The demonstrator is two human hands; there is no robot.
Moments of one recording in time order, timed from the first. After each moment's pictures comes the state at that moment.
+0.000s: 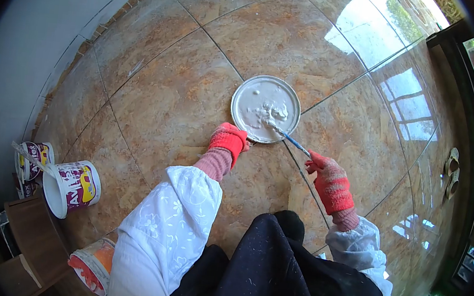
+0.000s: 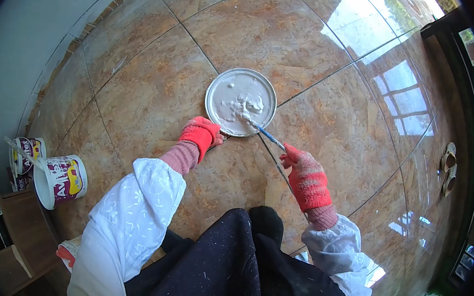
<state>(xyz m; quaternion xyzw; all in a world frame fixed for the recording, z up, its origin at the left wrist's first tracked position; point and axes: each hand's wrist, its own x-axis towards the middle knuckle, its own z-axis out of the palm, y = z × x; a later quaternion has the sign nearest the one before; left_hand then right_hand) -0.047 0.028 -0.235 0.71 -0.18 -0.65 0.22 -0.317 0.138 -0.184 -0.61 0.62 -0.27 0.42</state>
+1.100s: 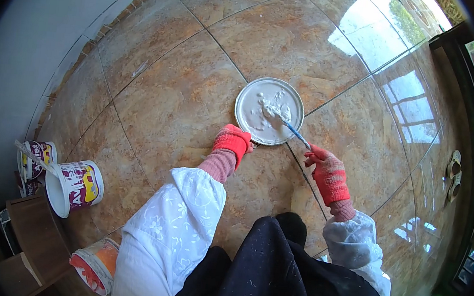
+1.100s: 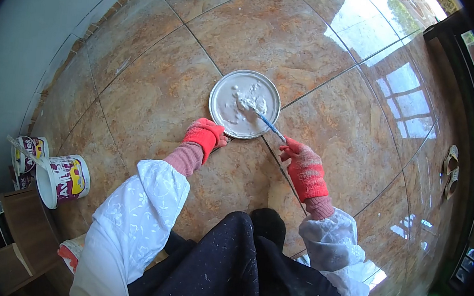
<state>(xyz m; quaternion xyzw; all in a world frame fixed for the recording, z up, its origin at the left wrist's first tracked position) -0.014 0.032 -0.361 0.64 -0.51 -0.57 0.12 -0.301 0.116 -0.195 -0.44 0.61 -0.37 0.54</state>
